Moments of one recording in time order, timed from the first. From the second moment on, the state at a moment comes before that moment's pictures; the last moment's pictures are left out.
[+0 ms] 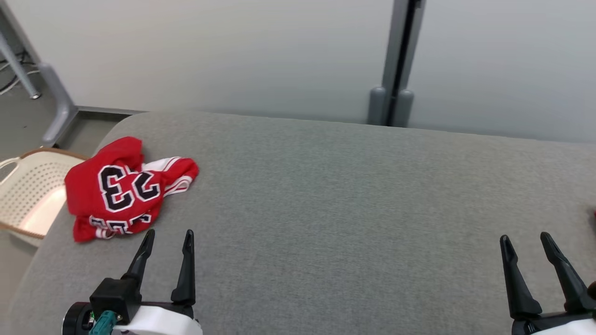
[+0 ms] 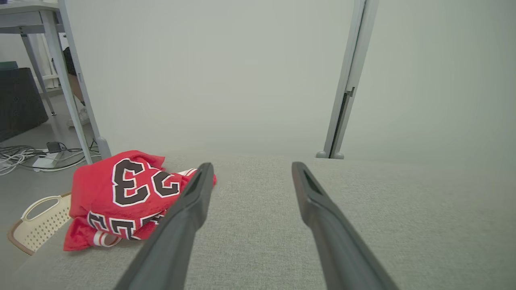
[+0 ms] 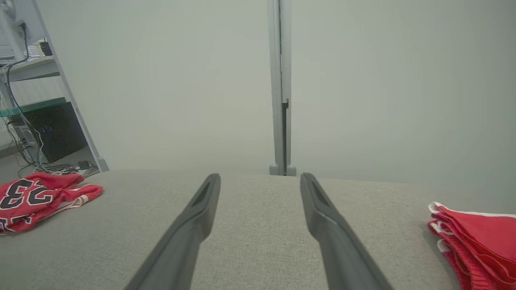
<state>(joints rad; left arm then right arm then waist) 0.04 0.21 -0.26 0.05 -0.35 0.15 -0.20 0.22 -0.12 -0.03 -0.25 0.24 0.13 0.04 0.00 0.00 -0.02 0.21</state>
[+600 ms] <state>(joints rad) 0.01 0.22 -0.23 0.06 -0.37 0.15 -0.23 0.20 -0.14 0.00 -0.28 0.24 0.13 0.08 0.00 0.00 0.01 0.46</state>
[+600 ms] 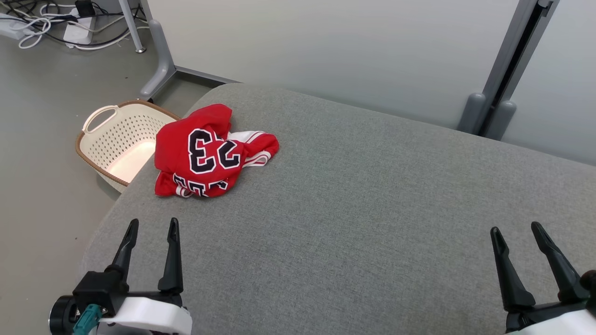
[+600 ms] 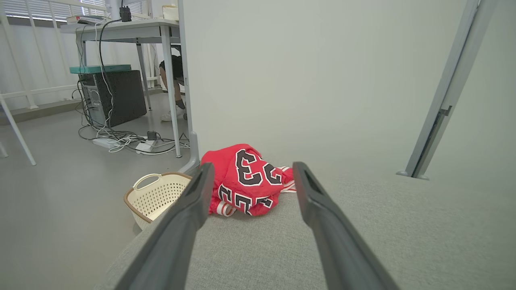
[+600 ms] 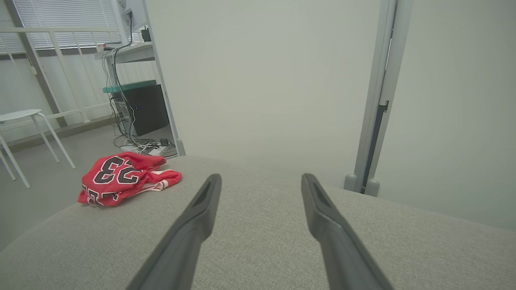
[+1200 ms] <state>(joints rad) -0.27 0.13 -0.21 0.21 -0.40 0.13 -0.26 0.07 -0.22 -0.01 -0.39 0.22 0.13 0.15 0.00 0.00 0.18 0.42</state>
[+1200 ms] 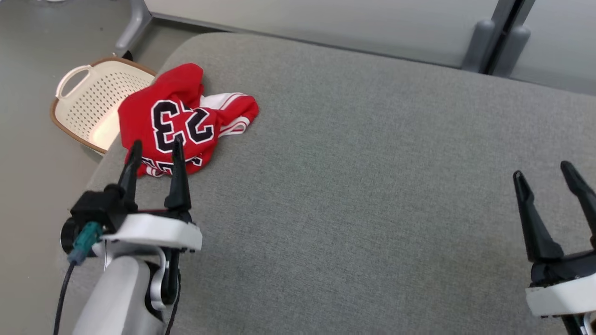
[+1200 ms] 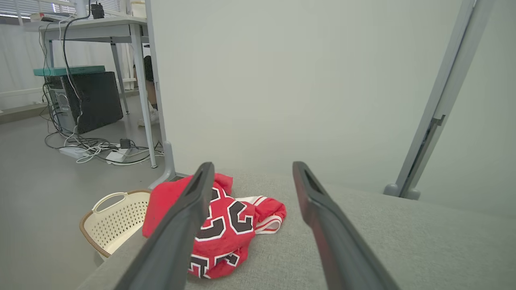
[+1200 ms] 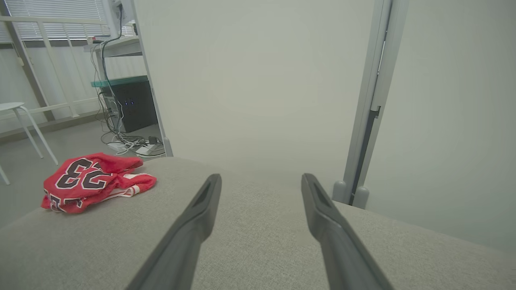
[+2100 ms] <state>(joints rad) -0.64 0.18 0.08 0.73 -0.39 0.00 -0.26 -0.15 -0.25 0.03 -0.27 0.25 0.13 0.02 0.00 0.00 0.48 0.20</state>
